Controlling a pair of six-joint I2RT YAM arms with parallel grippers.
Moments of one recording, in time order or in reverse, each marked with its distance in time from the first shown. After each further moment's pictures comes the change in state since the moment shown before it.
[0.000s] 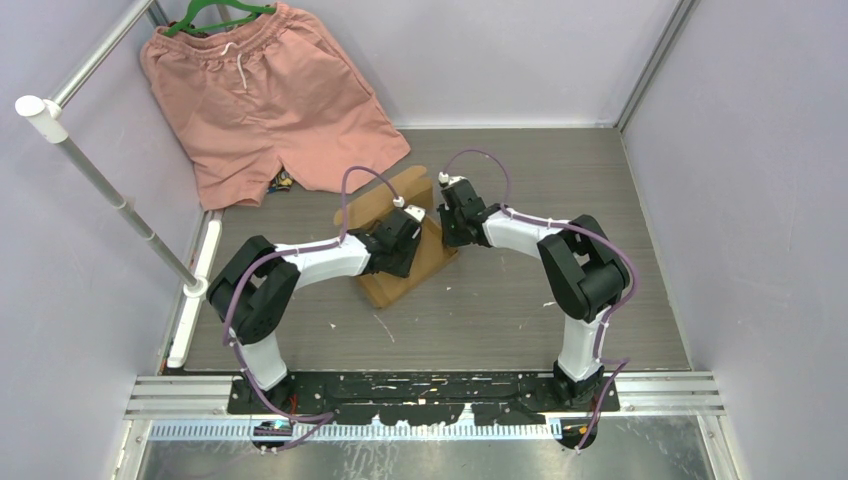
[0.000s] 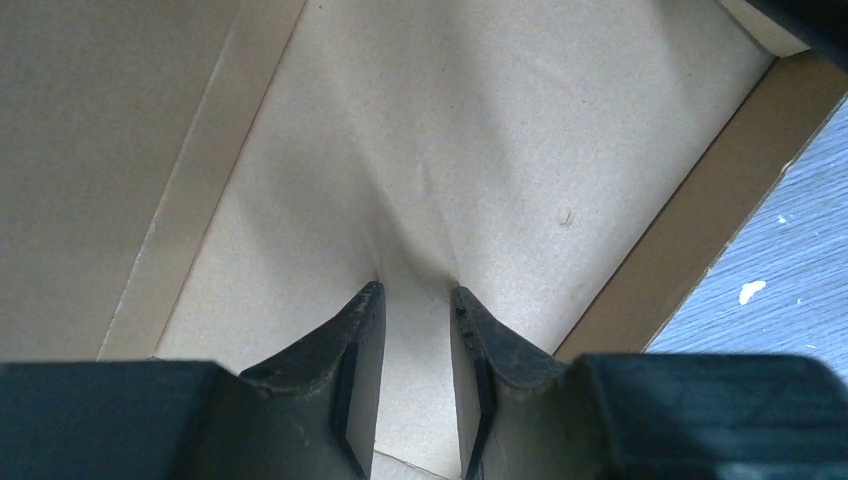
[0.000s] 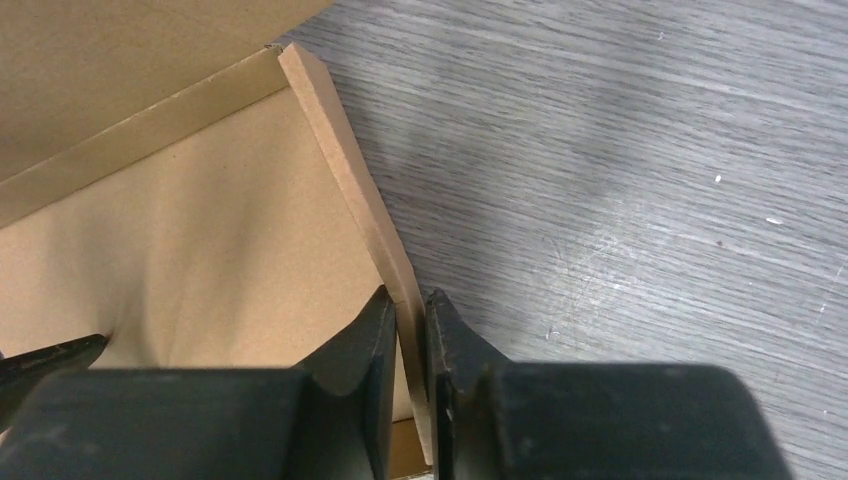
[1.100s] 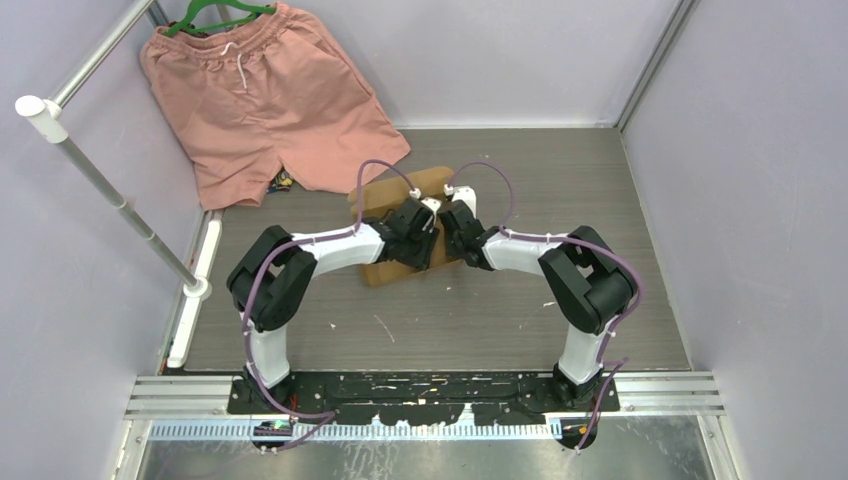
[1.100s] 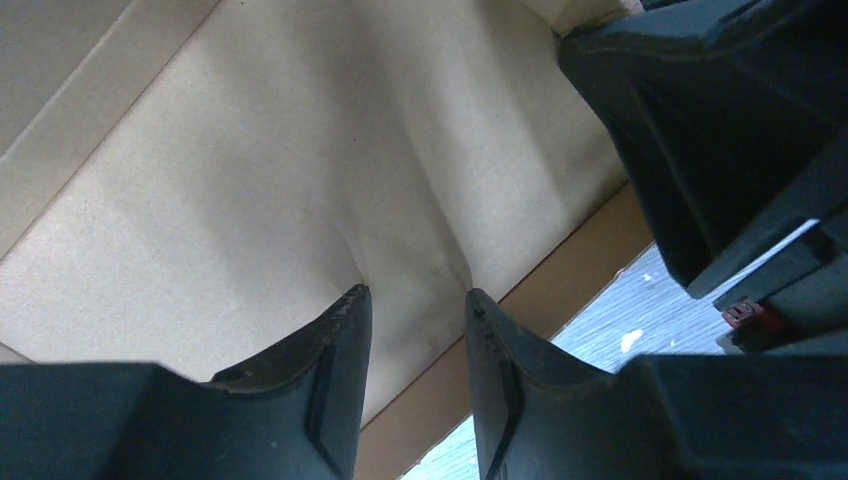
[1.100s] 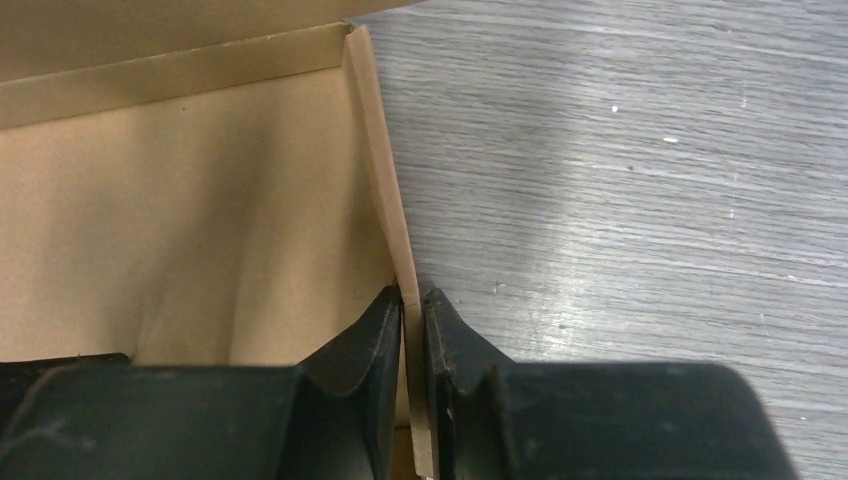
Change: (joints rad) left arm -0.003 0.107 0.146 -0.011 0.117 0.000; right arm 0.074 -0.076 -0.183 0.174 0.278 0.060
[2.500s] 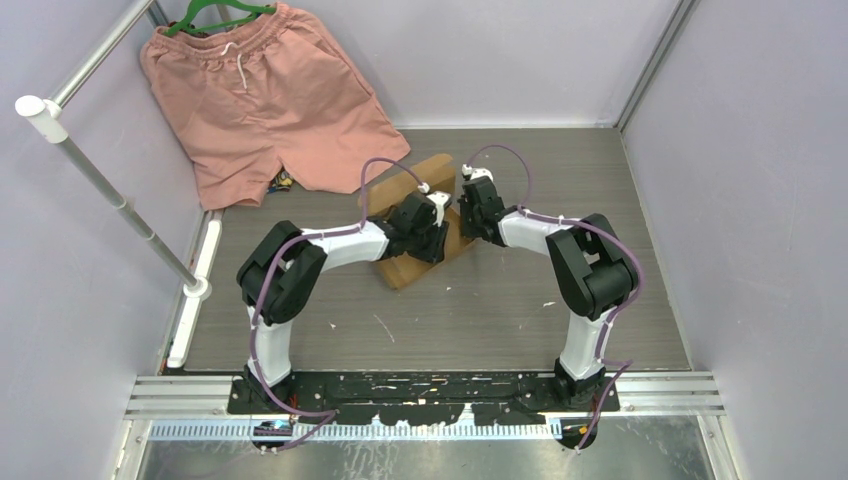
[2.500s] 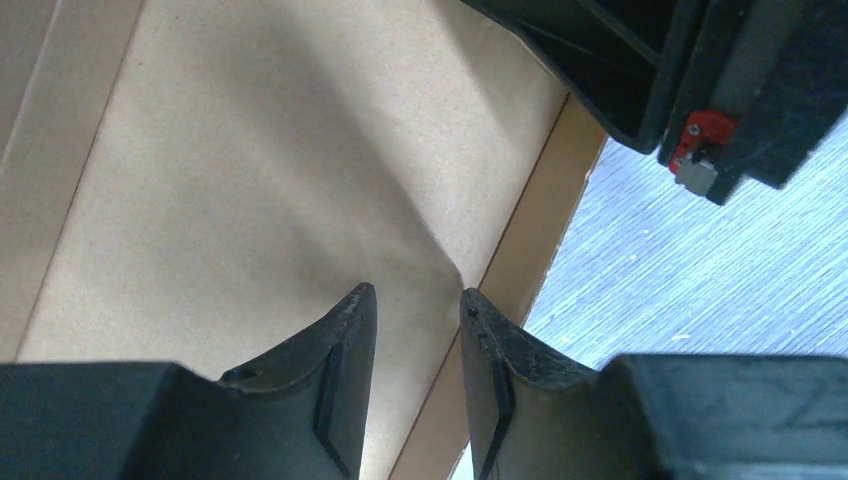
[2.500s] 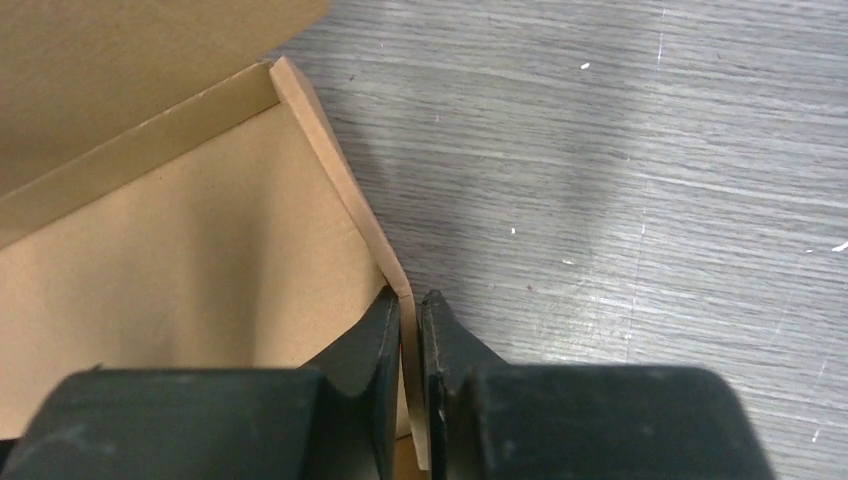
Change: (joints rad) left arm 0.011 0.078 0.044 0.154 0.143 0.003; right arm -0.181 0.061 0.097 -0.007 -0.198 -0.089
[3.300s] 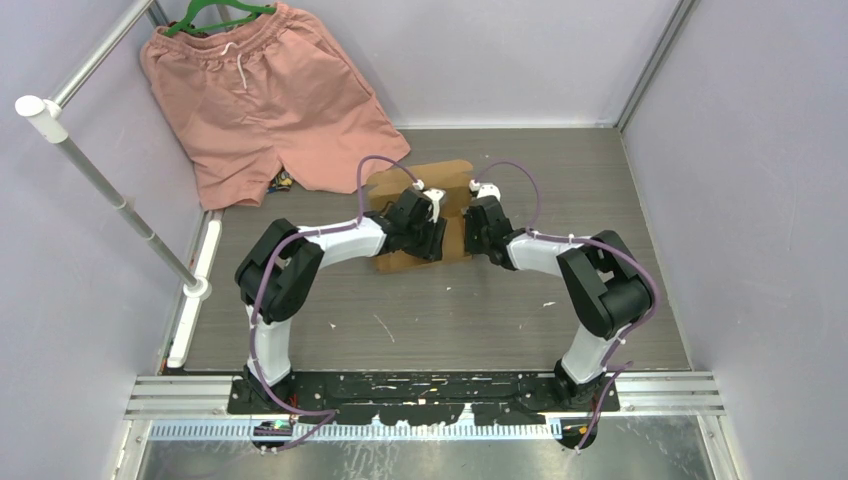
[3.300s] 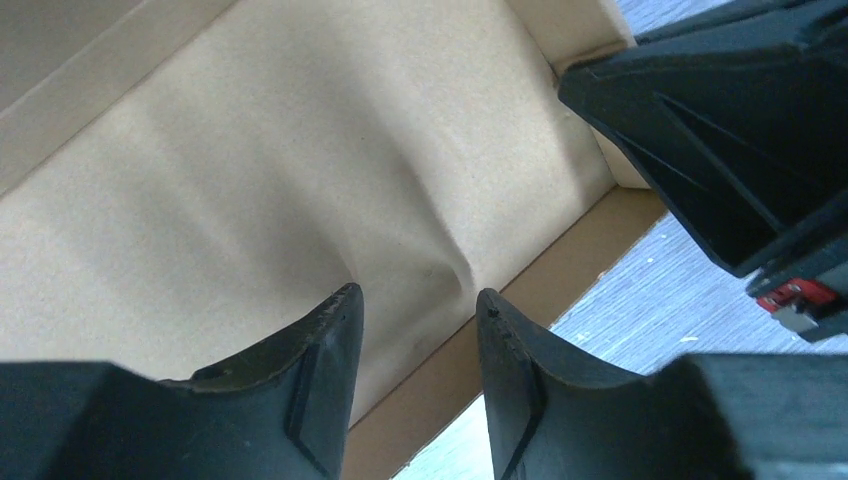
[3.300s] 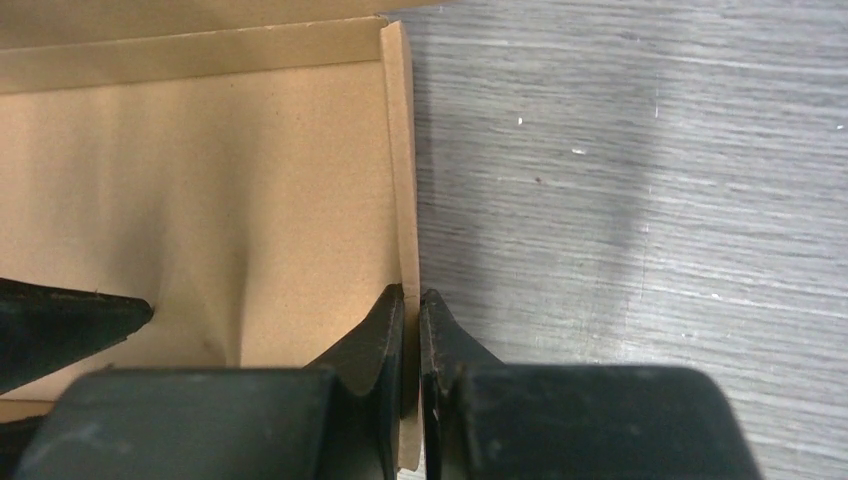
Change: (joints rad) left arm 0.045 -0.001 0.023 -0.049 0.003 -0.010; right arm 0.026 -0.129 -0.211 0.126 0.011 0.037
